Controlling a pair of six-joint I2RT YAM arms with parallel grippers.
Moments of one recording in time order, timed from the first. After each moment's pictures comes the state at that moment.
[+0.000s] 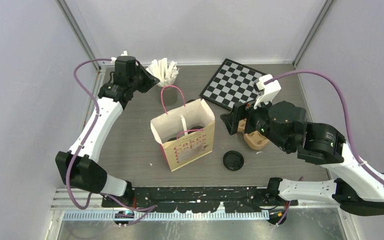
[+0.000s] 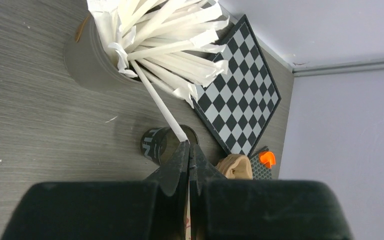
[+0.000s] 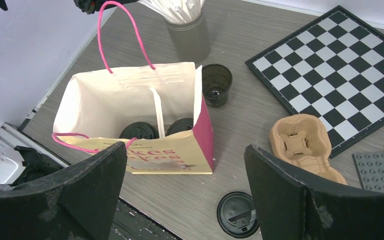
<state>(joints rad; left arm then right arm) -0.25 1.43 1.44 -0.52 0.05 -0.87 1.13 0.97 1.54 -0.89 0.55 0.39</state>
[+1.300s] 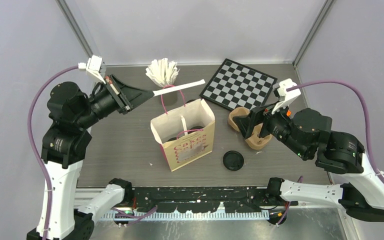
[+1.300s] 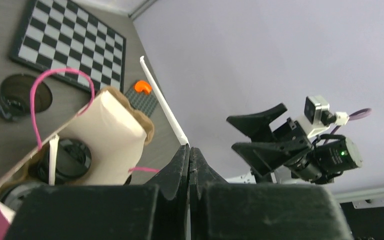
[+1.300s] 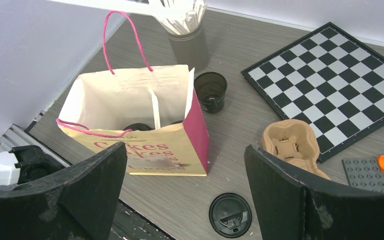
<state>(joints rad) -0.26 0.93 1.59 -0.68 0.54 -0.88 1.13 0.85 1.50 -0.89 0.54 0.34</state>
